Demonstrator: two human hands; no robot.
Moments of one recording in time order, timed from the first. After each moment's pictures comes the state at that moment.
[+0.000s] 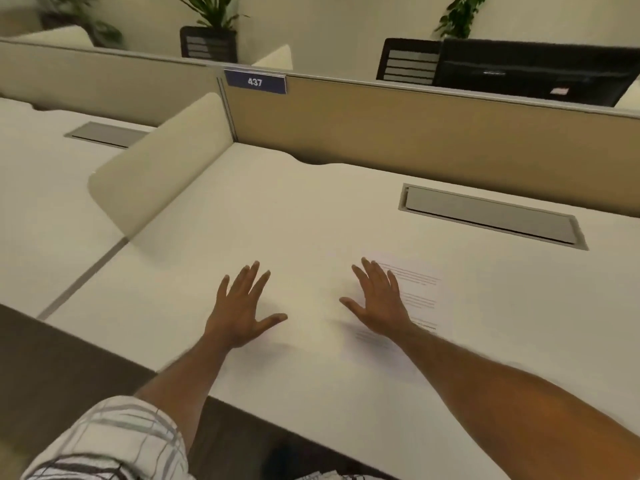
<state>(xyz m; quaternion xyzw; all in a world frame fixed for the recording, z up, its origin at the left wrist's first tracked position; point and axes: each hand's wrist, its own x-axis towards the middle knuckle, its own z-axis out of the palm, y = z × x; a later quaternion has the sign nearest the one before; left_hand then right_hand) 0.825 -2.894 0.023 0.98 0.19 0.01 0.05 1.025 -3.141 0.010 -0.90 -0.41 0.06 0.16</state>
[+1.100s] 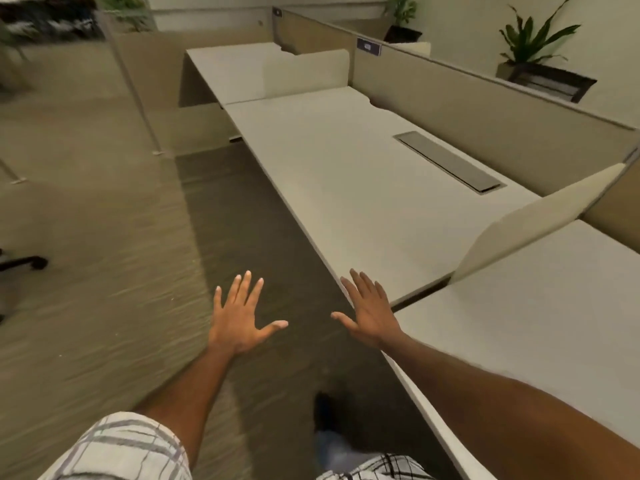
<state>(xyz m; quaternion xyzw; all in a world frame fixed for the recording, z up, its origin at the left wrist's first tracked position) 0.344 -2.536 0.016 0.80 0.60 0.02 0.03 0.640 -2.570 0.005 -0.66 -0.74 0.10 0.08</state>
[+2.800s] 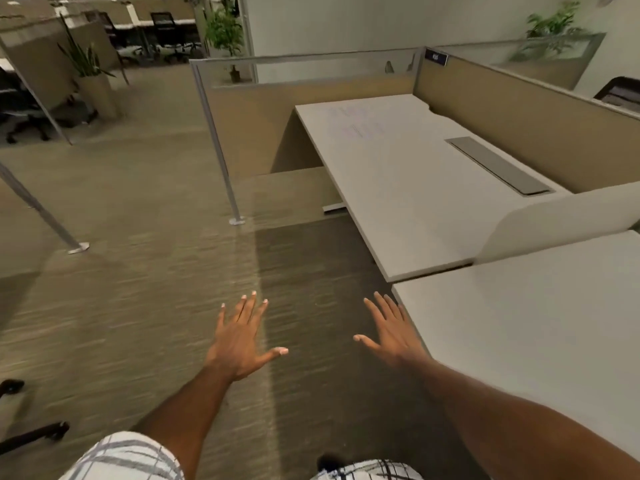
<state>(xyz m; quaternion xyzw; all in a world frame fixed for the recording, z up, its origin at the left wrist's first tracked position) -0.108 -1.410 0.015 0.75 0.66 0.00 0.02 0.232 -1.371 -0.010 -0.60 -0.79 0.12 0.03</state>
